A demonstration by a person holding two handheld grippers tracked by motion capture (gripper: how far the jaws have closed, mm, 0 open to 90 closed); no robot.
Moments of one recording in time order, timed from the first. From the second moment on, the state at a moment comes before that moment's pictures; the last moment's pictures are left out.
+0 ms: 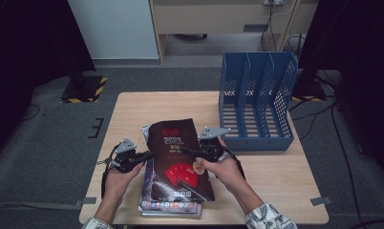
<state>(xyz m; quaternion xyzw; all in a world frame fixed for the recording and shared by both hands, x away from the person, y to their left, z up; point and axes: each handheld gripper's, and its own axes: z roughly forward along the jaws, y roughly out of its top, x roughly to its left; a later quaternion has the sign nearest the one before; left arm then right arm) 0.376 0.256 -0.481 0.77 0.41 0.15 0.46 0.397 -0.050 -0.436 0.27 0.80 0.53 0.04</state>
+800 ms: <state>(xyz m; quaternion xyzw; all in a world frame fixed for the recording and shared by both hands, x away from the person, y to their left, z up) 0.385 0.262 -0.445 0.75 0.40 0.20 0.48 0.409 -0.046 -0.416 0.25 0.80 0.54 0.07</state>
